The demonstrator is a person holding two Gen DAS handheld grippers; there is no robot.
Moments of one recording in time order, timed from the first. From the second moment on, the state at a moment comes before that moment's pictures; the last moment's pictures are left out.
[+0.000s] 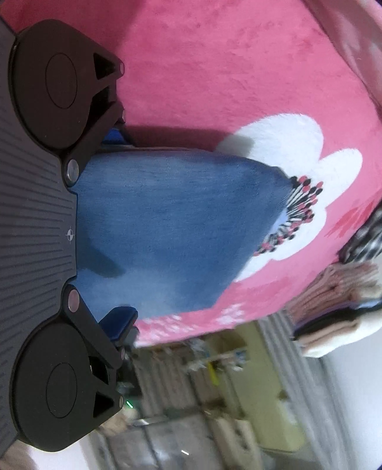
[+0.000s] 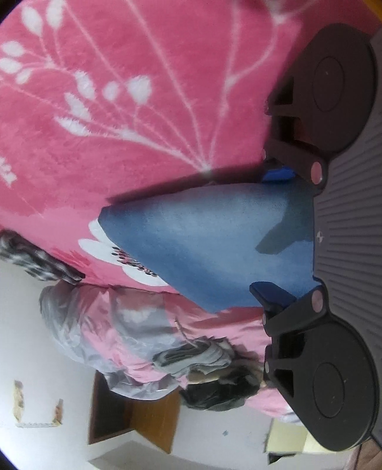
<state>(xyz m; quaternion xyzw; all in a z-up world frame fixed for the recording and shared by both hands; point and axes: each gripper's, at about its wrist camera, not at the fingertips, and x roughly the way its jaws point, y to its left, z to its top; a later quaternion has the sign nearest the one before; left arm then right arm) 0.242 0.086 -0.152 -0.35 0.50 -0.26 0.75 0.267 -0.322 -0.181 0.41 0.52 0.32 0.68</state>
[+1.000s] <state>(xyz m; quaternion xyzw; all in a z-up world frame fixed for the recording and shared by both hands) 0.225 0.091 -0.146 -0.40 0.50 -0.26 0.72 0.281 -0.301 -0.165 0.40 0.50 0.37 0.67</state>
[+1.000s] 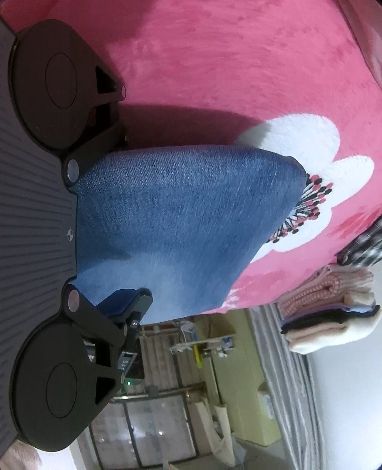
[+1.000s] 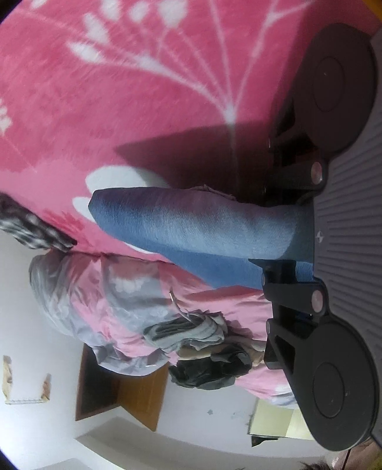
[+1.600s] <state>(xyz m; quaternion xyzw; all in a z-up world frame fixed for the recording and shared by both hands) 0.289 0.096 -0.049 -0.44 0.49 -0.28 0.69 0.352 -0.264 -0.025 0.33 0.57 0.34 0.68</state>
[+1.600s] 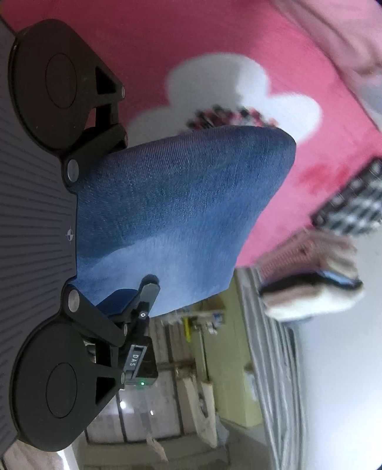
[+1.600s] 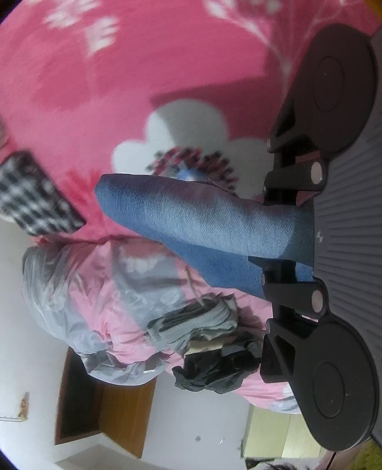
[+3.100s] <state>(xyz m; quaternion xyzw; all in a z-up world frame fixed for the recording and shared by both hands) 0.738 0.082 -0.076 -0.31 0.43 -0.11 0.84 0.765 -0.153 -0.057 0.22 0.41 0.29 0.84</state>
